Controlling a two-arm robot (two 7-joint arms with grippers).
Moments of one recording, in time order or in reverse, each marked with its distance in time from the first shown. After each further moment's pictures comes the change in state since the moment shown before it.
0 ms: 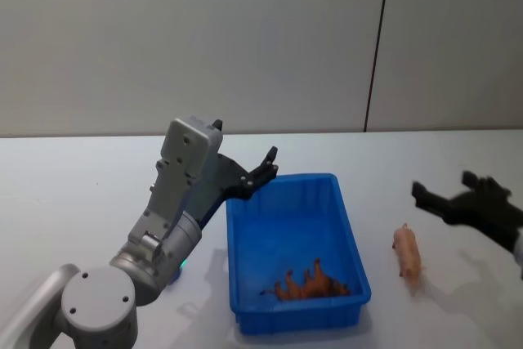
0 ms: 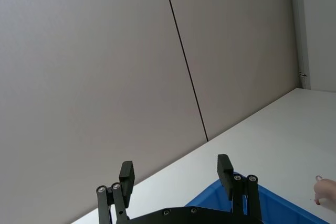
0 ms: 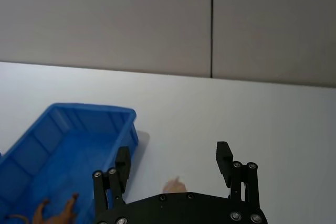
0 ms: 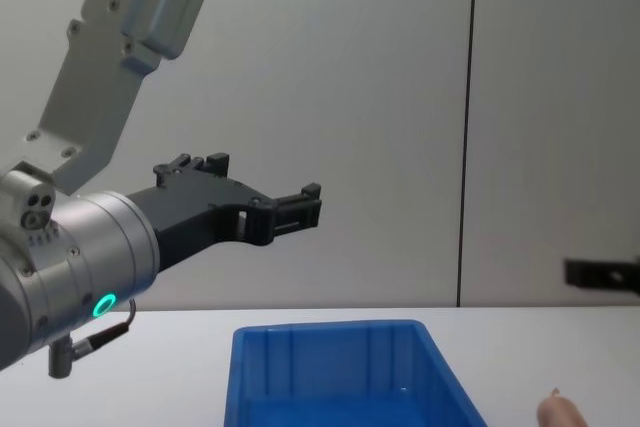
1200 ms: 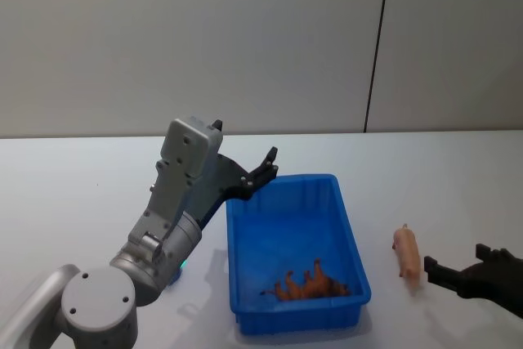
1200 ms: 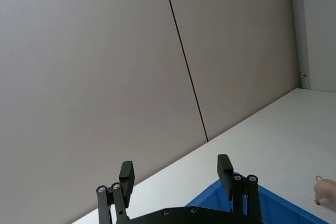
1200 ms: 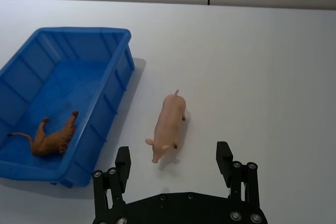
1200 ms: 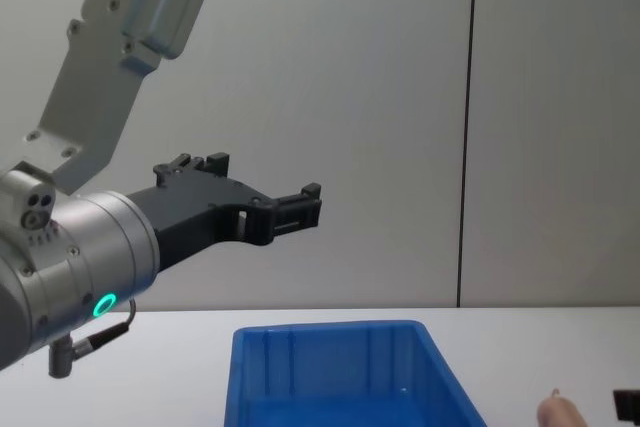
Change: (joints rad) left arm 0.000 0.000 0.000 0.000 0.000 0.000 0.000; right arm -0.193 0.079 0.014 -0.168 0.049 0.164 -0.100
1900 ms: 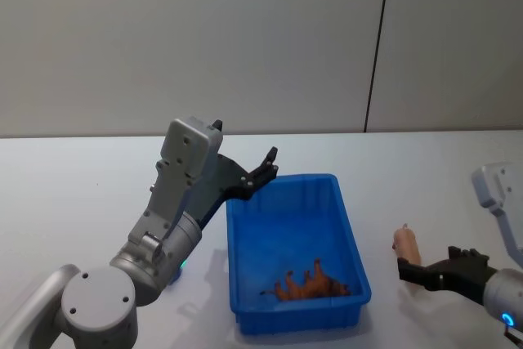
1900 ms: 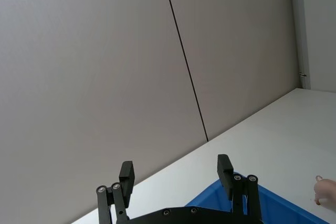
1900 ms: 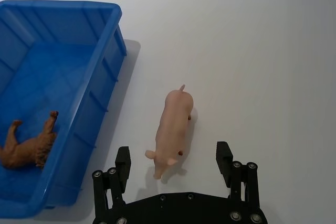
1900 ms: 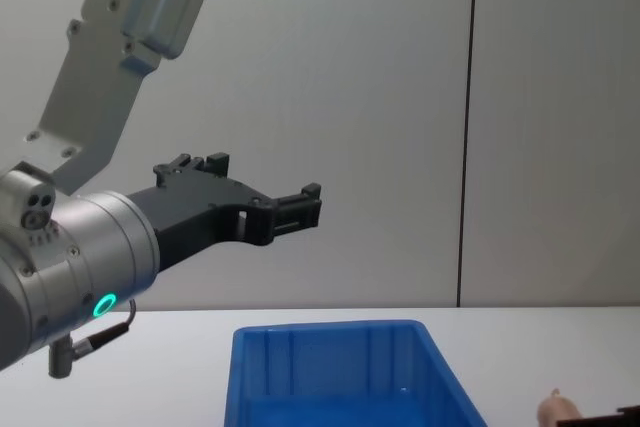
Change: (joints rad) left arm 0.000 0.000 0.000 0.000 0.000 0.000 0.000; right arm 0.157 -0.129 -0.073 0.154 -0.121 0.135 -0.024
